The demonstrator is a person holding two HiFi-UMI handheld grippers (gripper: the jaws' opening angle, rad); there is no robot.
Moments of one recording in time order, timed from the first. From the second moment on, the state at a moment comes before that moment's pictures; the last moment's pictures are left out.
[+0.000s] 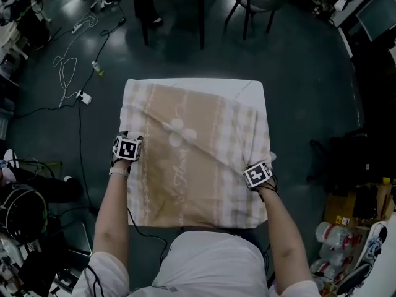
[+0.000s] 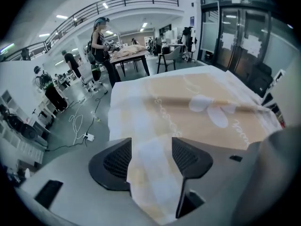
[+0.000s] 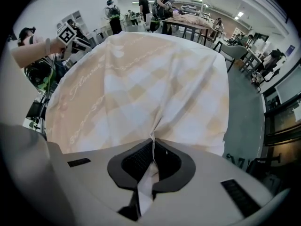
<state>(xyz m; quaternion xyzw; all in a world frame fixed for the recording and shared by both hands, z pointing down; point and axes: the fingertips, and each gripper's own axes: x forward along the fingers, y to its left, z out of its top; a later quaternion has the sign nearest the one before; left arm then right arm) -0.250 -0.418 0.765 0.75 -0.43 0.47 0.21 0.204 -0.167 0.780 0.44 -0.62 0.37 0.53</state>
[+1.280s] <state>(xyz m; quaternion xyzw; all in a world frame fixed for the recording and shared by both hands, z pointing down) -0.194 -0.309 0.787 0.77 -0.37 0.41 0.32 0.189 -0.129 0.776 0.49 -0.67 0.37 0.43</state>
